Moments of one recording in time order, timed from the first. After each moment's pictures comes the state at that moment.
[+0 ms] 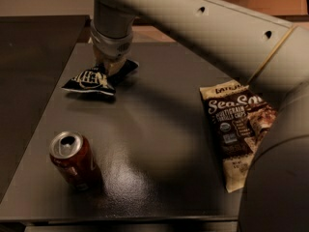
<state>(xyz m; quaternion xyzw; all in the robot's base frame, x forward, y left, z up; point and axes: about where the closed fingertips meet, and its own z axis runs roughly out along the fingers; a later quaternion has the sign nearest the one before) 0.612 0.121 0.884 -0.90 0.39 -0.06 0.18</state>
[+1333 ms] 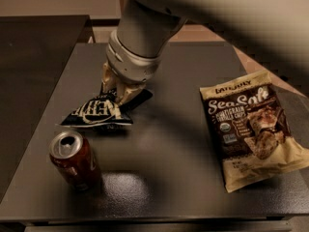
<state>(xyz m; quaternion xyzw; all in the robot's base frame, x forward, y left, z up) 0.472 0.079 0.915 -0.90 0.37 0.02 0.22</state>
